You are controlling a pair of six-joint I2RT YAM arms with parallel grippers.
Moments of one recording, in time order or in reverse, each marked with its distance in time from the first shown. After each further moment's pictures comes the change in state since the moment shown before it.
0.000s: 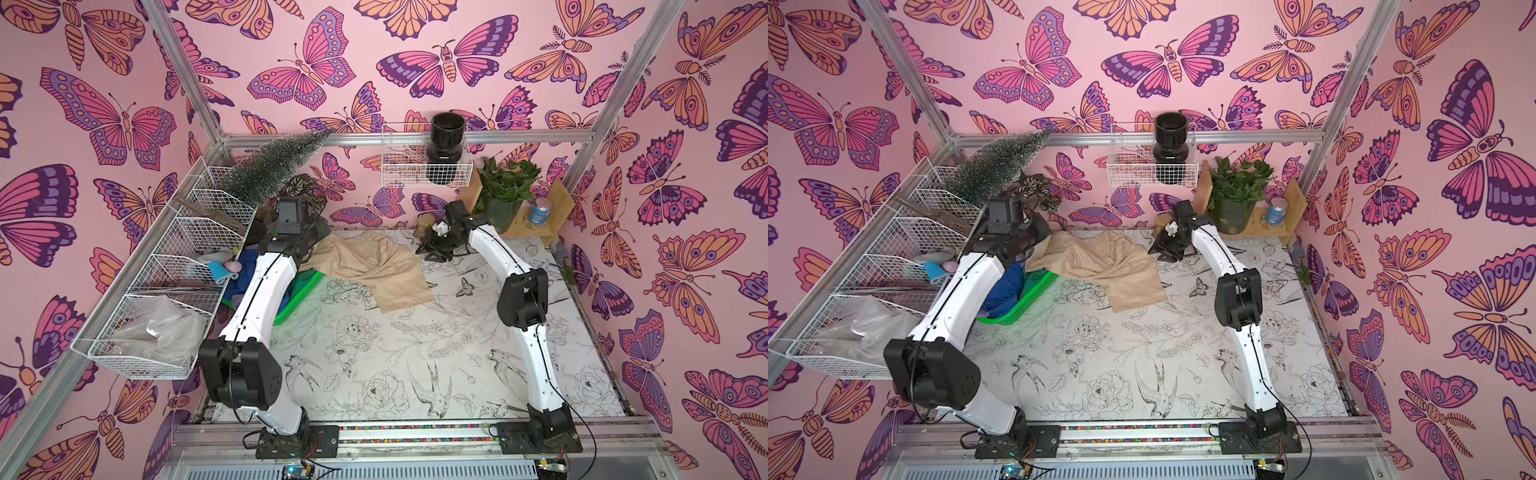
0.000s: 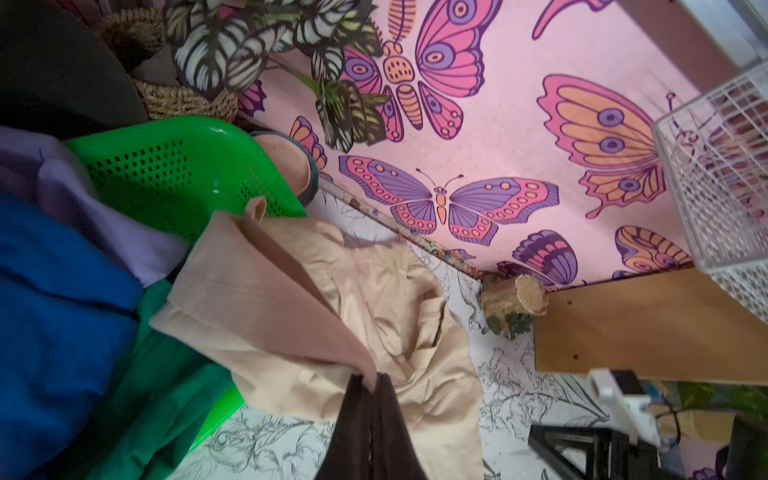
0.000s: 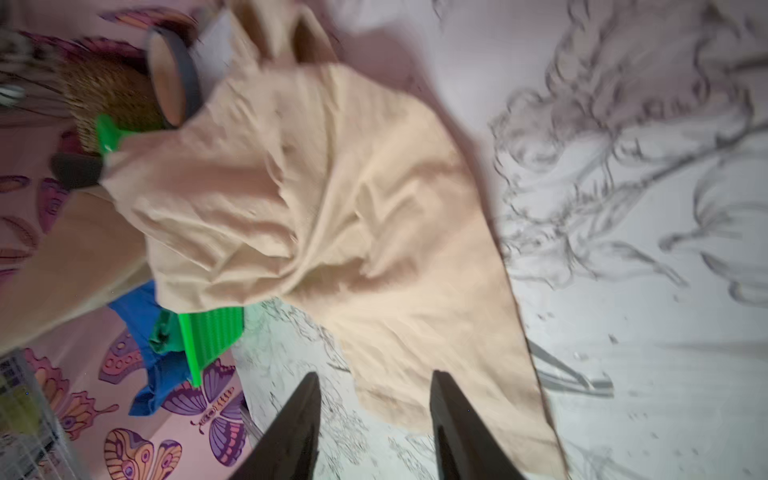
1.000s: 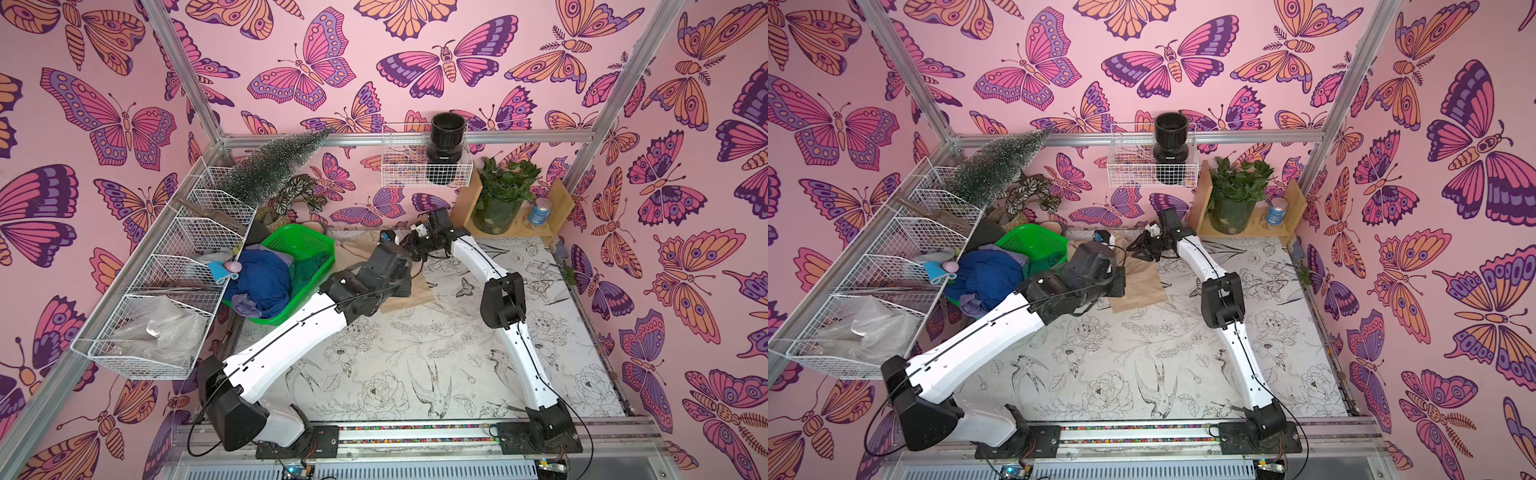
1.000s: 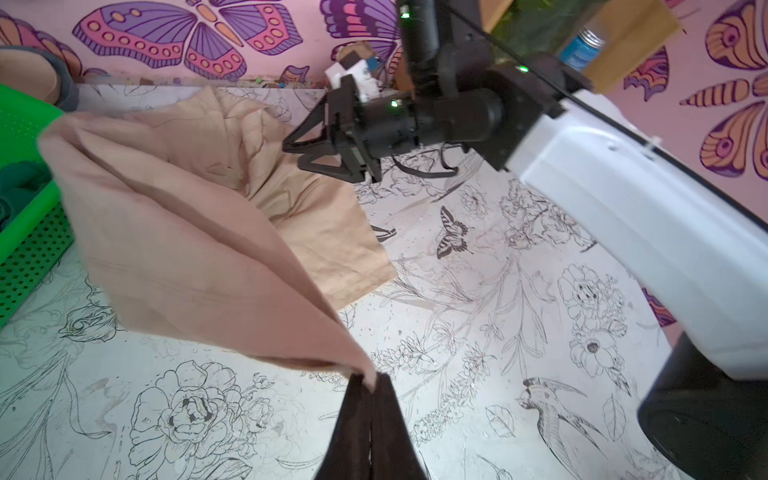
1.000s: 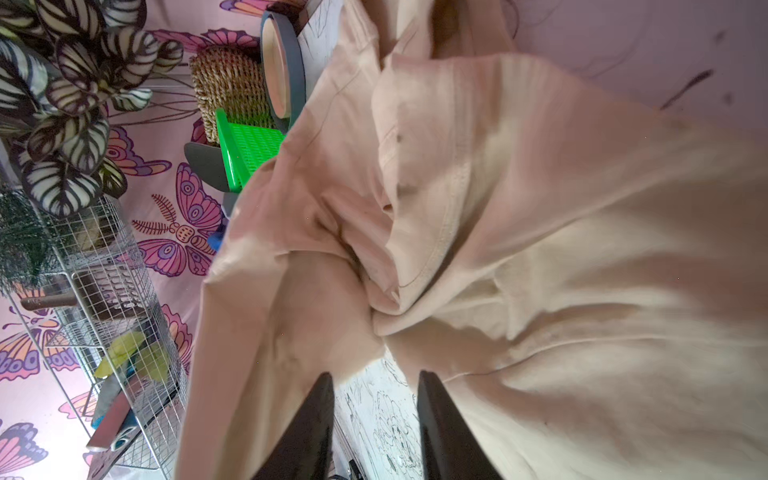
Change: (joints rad) left arm -0.746 -0.122 -0.041 -0.219 -0.252 0.041; right arm 0.063 0.203 0.084 0.307 -0.245 0.211
